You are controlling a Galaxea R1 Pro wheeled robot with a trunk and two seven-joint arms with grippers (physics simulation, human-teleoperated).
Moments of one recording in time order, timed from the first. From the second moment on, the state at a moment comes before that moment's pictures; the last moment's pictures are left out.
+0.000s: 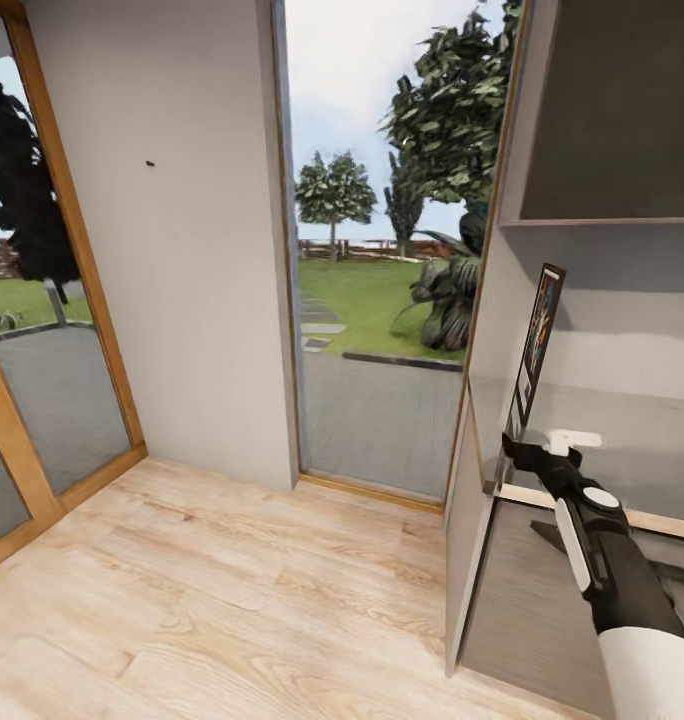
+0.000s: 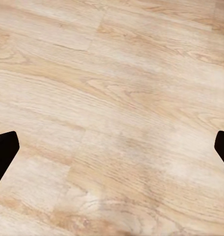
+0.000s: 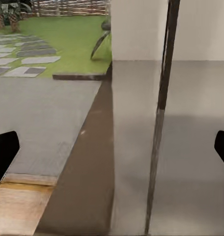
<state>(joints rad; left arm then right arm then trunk) 0.03 -0.03 0.02 -0.67 -0.01 -0.22 -0.01 -0.59 -0.13 -0.25 -1.18 0.01 0.30 0.09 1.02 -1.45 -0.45</state>
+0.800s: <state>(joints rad) 0.03 -0.03 0.02 -0.67 -0.01 -0.22 -0.01 -0.61 -0.12 -0.23 -1.18 0.00 0.29 0.06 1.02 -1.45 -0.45</state>
